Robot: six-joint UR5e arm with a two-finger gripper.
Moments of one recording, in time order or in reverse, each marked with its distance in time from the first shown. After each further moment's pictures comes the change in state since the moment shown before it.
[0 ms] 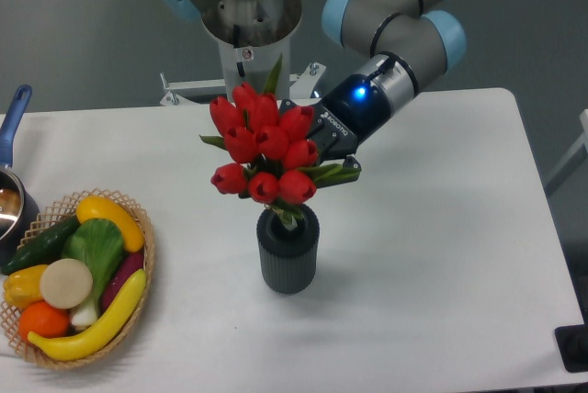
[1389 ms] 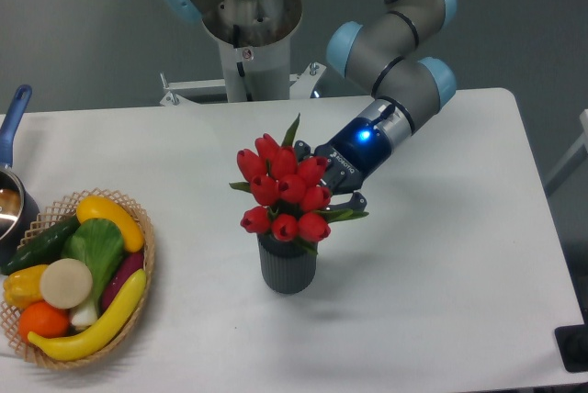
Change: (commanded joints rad) arm 0.025 -0.098 -0.106 0.003 0.000 0.203
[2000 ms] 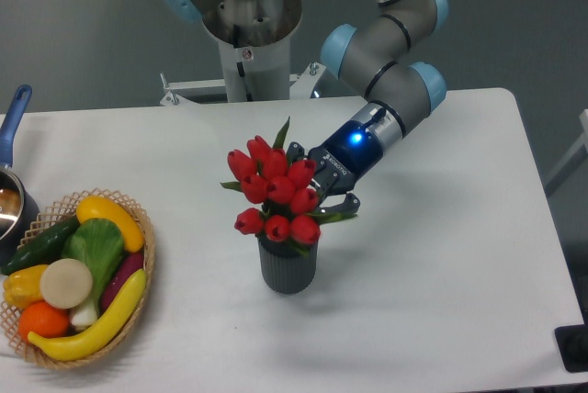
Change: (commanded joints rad) arm 0.006 -0.009 0.005 0.000 0.002 0.020
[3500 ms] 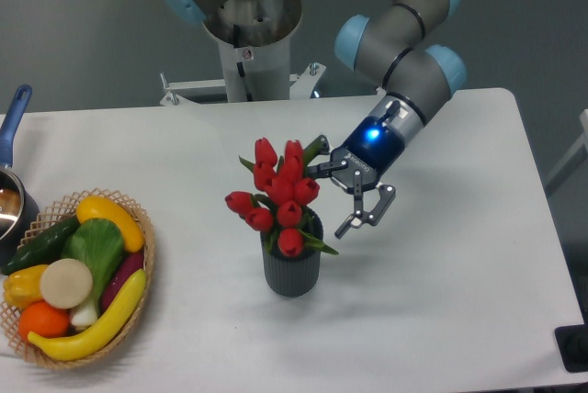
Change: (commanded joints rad) arm 0.115 0.084 0.061 0.011 0.326 0.061
